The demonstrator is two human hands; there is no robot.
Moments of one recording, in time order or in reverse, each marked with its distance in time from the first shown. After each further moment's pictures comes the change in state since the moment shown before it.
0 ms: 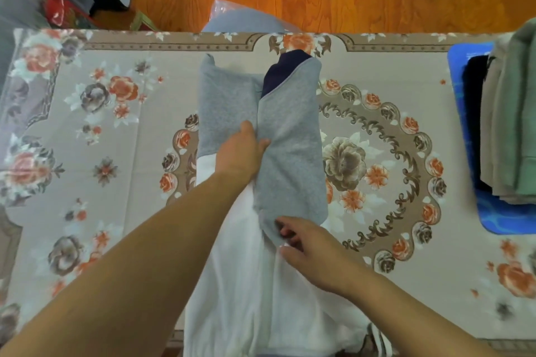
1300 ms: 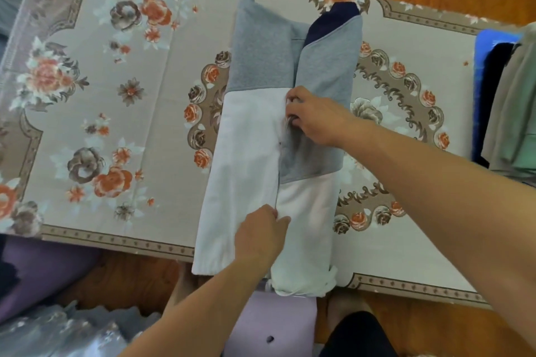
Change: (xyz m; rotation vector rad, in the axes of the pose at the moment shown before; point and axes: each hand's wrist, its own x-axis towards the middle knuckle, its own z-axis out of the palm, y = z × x) left_hand -0.230 -0.058 0.087 -0.223 -0.276 -0.345; right_hand 0.111 -0.050 -0.061 -0.875 0.008 -0.293
